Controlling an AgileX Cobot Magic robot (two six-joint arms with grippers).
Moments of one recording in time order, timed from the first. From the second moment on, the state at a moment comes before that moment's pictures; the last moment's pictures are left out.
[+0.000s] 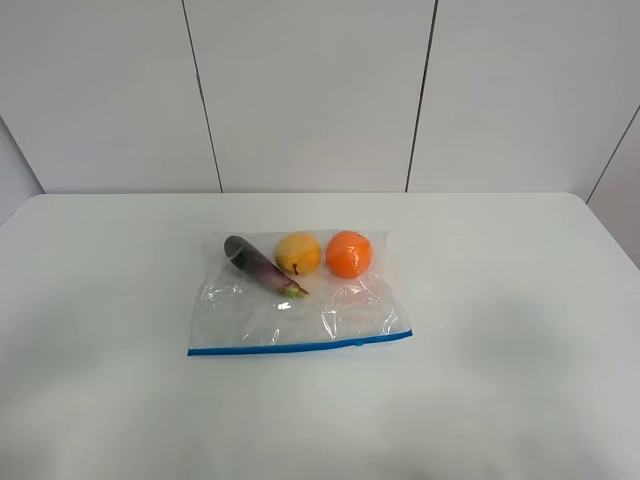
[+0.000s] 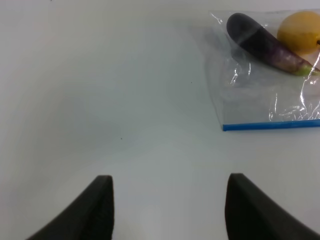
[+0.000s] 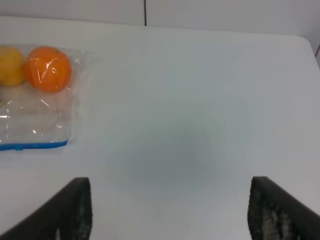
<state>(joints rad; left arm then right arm) 0.10 0.00 -0.49 -0.11 1.07 0.10 0.04 -0.01 -0.50 0.02 1.01 -0.04</state>
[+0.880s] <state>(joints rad) 0.10 0.00 -0.49 -0.11 1.07 0.10 0.04 0.38 -0.52 0.08 0.79 -0.03</state>
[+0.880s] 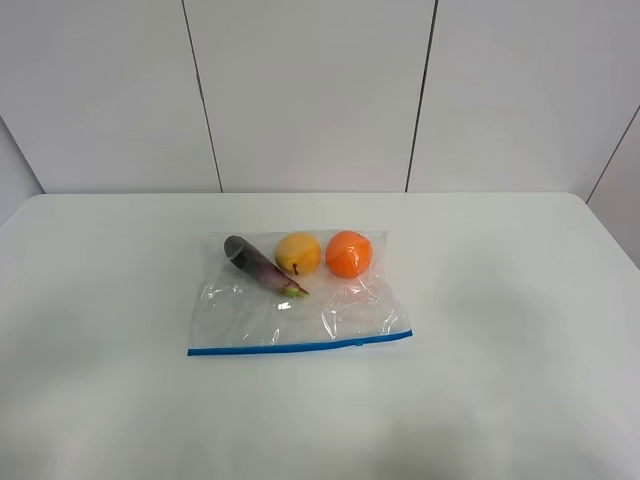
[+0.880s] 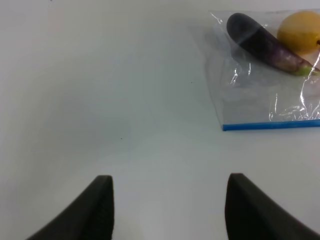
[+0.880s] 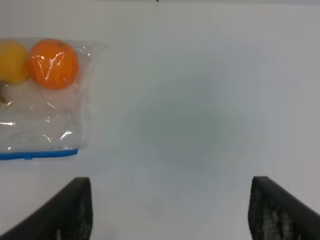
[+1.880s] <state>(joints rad) 0.10 0.00 -0.49 -0.11 1.07 0.10 0.04 0.91 -0.53 0.15 0.51 -0.03</state>
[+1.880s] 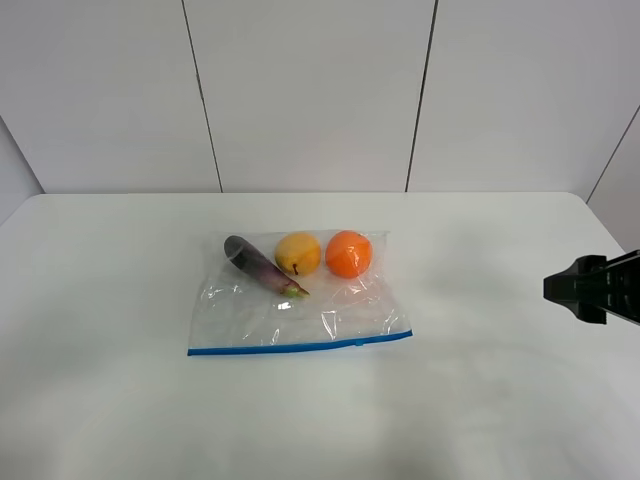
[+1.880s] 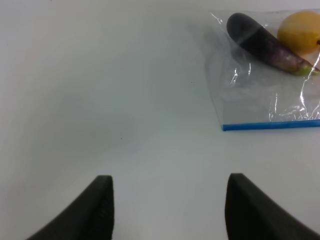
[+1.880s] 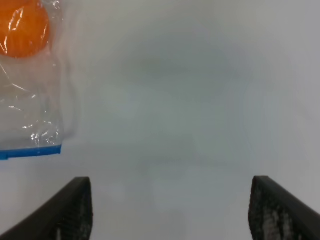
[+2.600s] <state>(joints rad) 0.10 0.00 -0.49 -0.11 1.07 0.10 0.04 1.31 -0.57 0.47 0.42 -0.15</state>
